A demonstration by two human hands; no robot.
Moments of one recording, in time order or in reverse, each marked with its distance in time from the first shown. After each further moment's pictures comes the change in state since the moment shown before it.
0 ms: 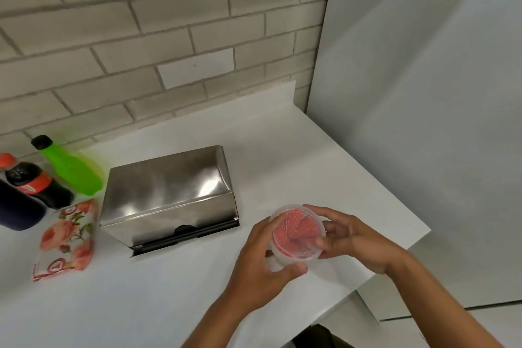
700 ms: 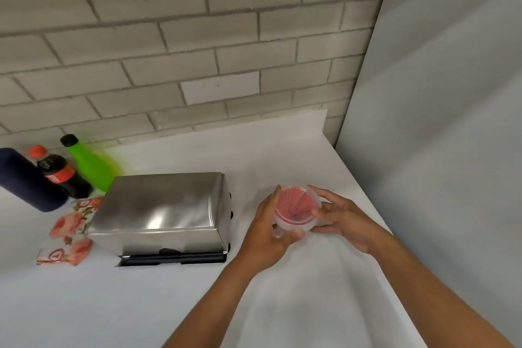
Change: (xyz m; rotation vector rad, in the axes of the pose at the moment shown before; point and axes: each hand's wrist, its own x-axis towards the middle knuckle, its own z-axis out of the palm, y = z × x) left_hand 0.152 -0.010 0.021 -0.084 0.196 -0.186; right_hand 0.136 -0.049 -0.102 0.100 -0.060 -0.025
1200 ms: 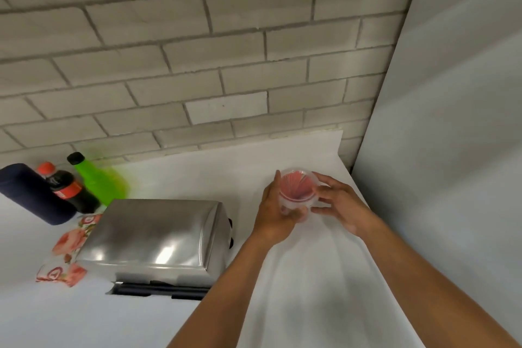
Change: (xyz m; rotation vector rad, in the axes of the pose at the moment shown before) left_hand 0.127 0.008 0.001 0.063 0.180 -0.111; right_hand 0.122 -0.036 -0.042 0.035 0.073 -0.045
